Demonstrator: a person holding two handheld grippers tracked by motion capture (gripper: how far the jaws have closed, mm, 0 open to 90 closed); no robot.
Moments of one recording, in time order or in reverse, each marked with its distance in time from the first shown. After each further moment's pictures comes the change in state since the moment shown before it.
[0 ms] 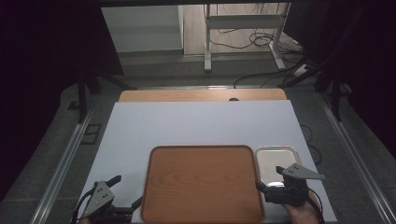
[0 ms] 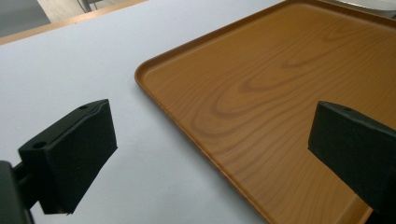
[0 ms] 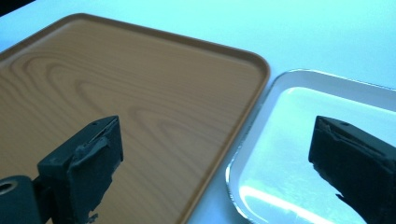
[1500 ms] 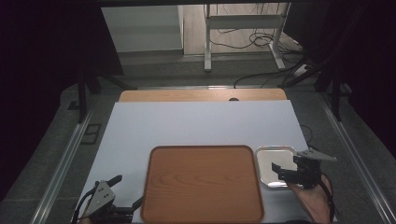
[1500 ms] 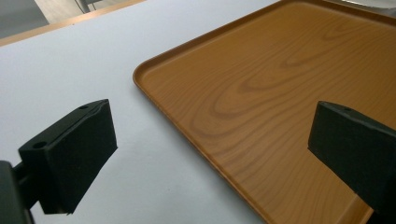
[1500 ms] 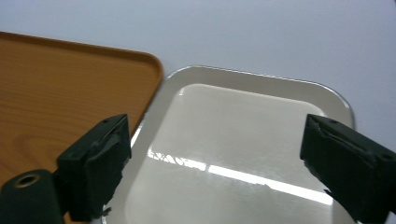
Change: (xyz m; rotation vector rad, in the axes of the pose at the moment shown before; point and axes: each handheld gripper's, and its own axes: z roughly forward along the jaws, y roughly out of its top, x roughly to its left) left arm -0.001 0.001 0.002 0.003 -0.005 0.012; right arm -0.061 0.014 0.007 0.066 -0.189 0.126
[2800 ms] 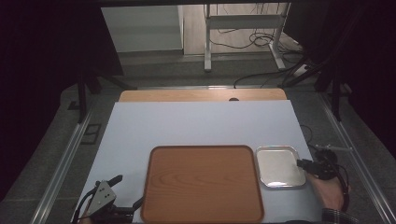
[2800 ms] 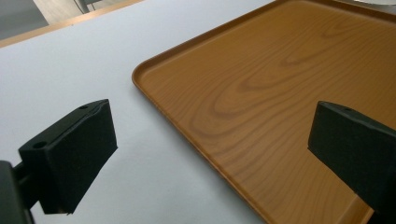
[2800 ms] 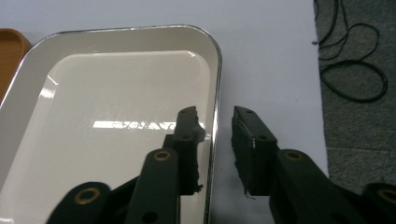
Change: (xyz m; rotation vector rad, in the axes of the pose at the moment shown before) left arm -0.001 0.001 0.001 0.004 0.001 0.012; right arm -0.077 -0.005 0.013 0.201 -0.092 0.201
